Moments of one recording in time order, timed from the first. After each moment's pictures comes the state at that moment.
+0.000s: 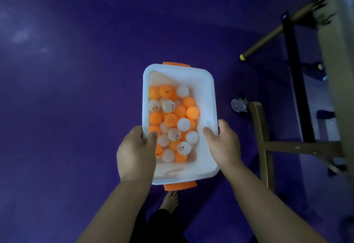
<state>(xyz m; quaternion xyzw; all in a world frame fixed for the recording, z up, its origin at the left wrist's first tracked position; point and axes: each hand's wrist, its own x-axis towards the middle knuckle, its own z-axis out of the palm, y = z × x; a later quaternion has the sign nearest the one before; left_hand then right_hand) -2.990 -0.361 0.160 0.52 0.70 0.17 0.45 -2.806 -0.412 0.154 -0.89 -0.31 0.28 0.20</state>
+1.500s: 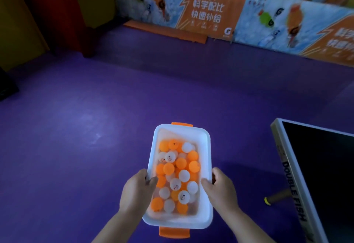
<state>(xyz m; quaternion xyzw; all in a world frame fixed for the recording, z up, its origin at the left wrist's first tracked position) -2.965 -0.043 0.467 0.56 0.73 0.20 0.33 -2.755 -0.073 0.470 -0.78 -0.48 0.31 0.26</state>
